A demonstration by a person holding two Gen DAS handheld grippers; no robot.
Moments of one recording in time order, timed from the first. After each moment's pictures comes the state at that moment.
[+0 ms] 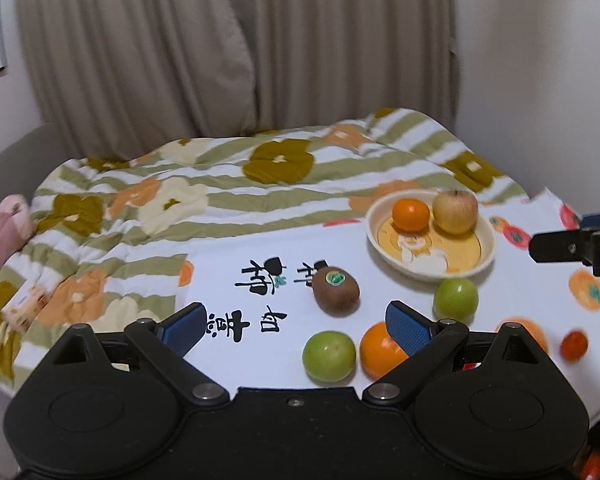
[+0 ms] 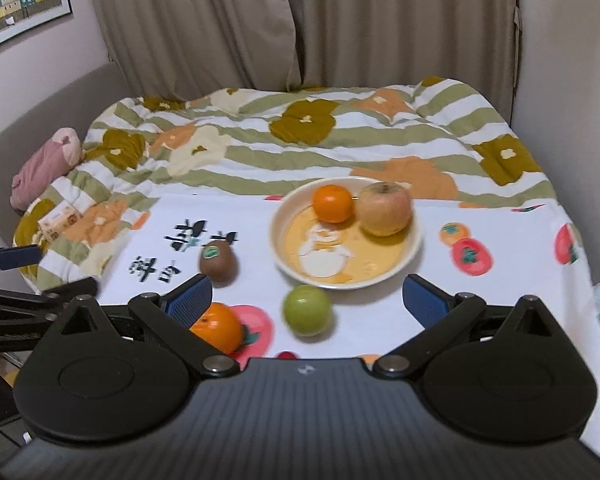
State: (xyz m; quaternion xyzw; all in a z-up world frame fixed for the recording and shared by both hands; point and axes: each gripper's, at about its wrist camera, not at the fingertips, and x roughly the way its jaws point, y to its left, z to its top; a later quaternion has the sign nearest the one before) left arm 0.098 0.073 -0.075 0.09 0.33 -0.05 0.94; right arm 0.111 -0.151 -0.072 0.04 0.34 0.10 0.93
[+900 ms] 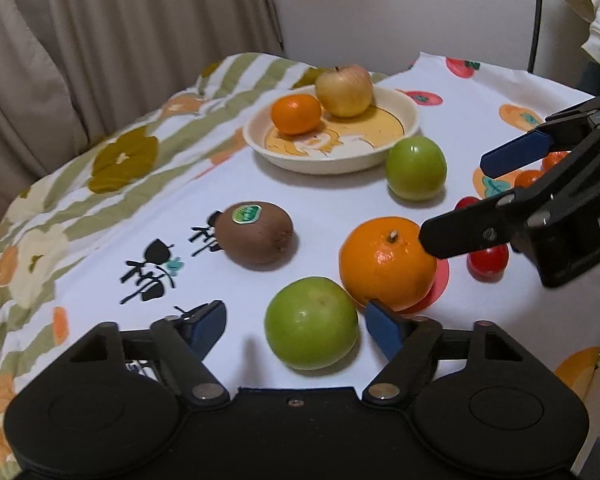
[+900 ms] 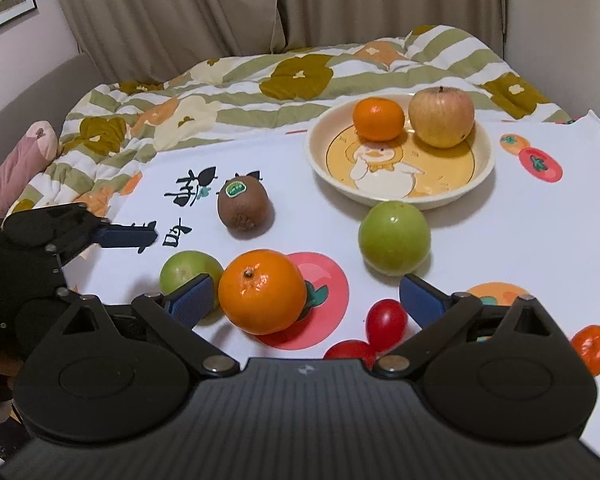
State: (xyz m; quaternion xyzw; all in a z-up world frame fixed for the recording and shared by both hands) left arm 0.168 0.085 -0.186 0.23 0.35 -0.30 0.86; right arm 0.133 -0.070 -0.170 0.08 0.38 0.06 0.92
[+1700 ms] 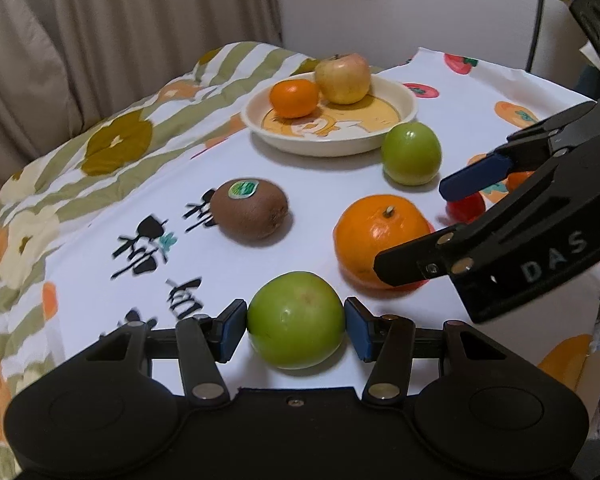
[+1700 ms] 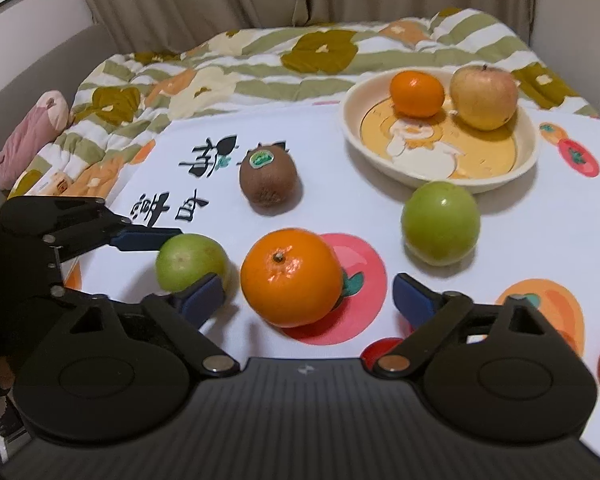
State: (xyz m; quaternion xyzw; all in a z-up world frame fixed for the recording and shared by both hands) left arm 0.161 0.098 -0.191 0.21 0.37 -0.29 0.86; right arm 0.153 -0.048 -0.189 0.06 0.42 0.10 0.90
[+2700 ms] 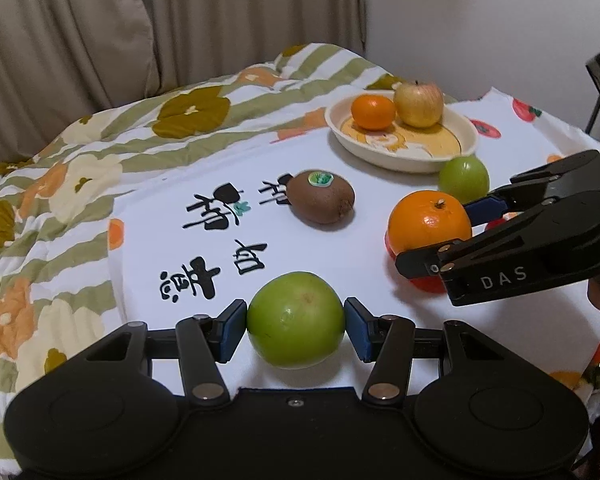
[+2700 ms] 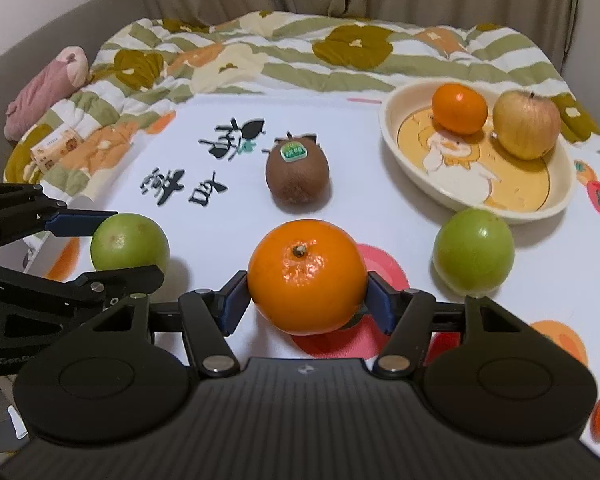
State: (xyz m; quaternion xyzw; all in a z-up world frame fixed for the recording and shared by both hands) left arm 0.140 0.128 -0.166 0.13 0.38 -0.19 0.89; right arm 0.162 -0.030 -0.182 0.00 0.41 0.13 0.90
